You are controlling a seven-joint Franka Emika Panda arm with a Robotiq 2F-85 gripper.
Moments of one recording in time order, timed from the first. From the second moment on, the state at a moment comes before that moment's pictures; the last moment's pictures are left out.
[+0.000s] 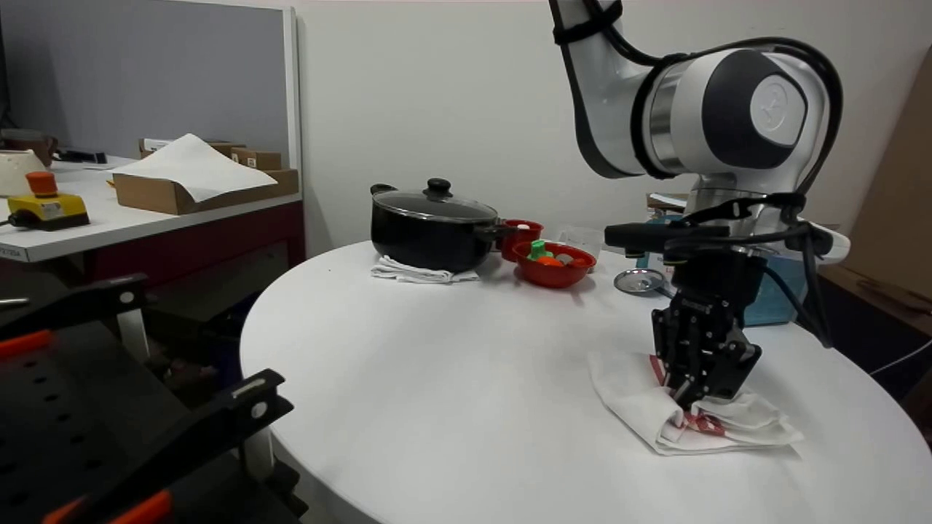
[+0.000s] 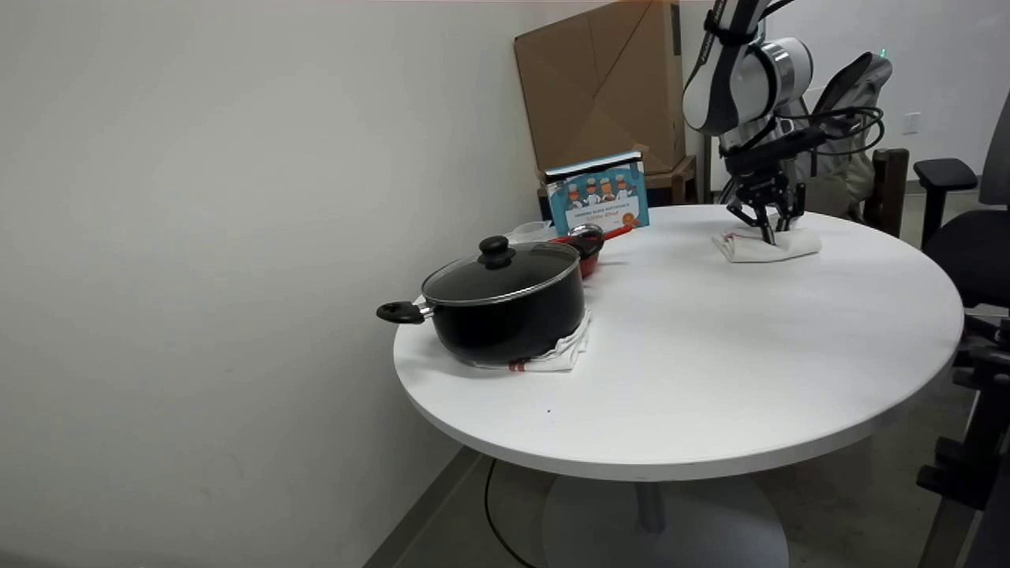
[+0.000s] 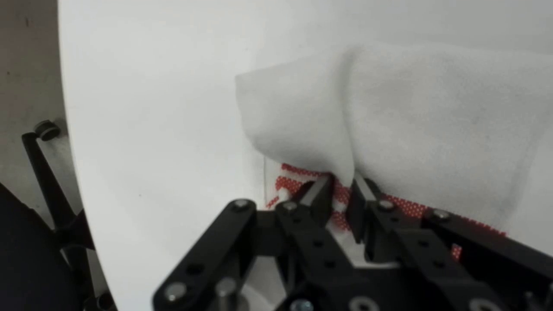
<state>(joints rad) -0.25 0.94 -0.29 -1.61 0.10 2.32 0.33</state>
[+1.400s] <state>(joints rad) -0.25 0.95 -0.29 -1.60 0.10 2.30 0.33</state>
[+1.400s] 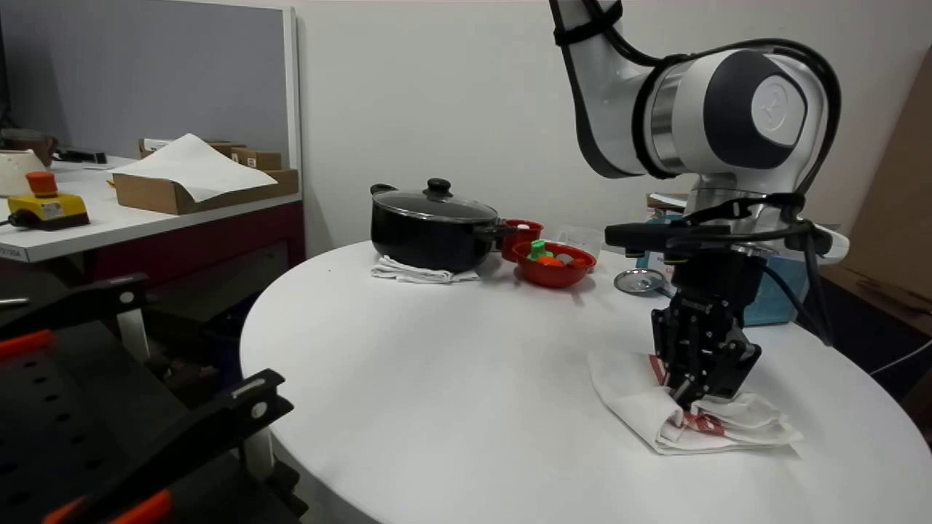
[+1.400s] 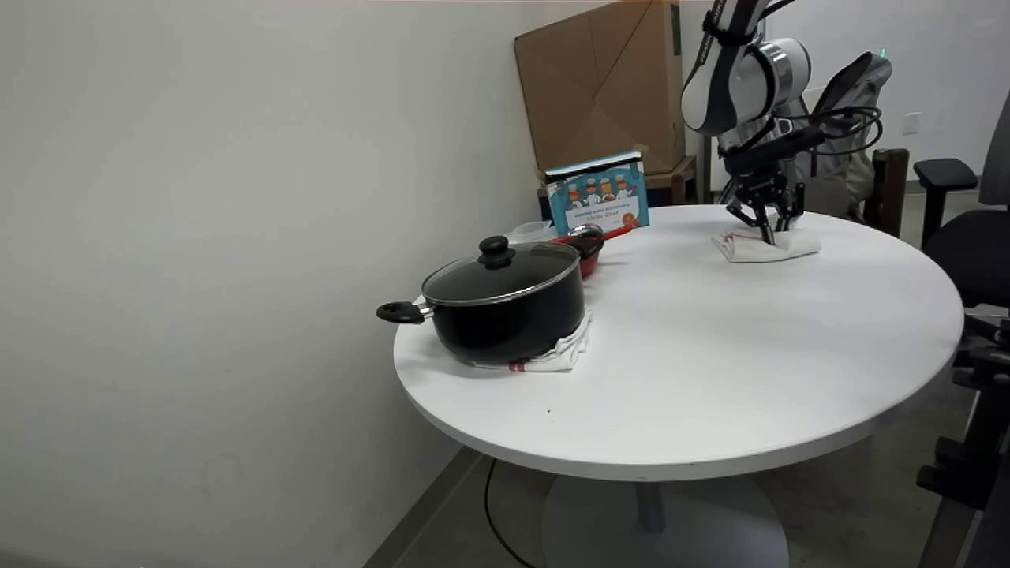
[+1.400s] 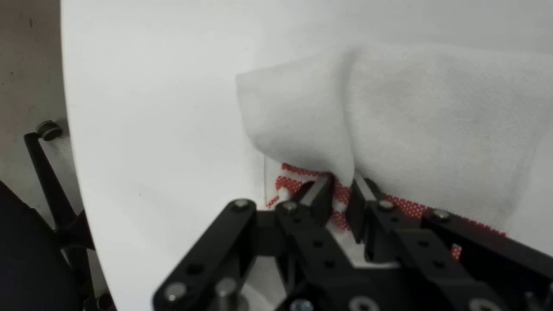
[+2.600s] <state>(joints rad) -0.11 0.80 -0.28 -1.92 -0.05 2.52 0.25</state>
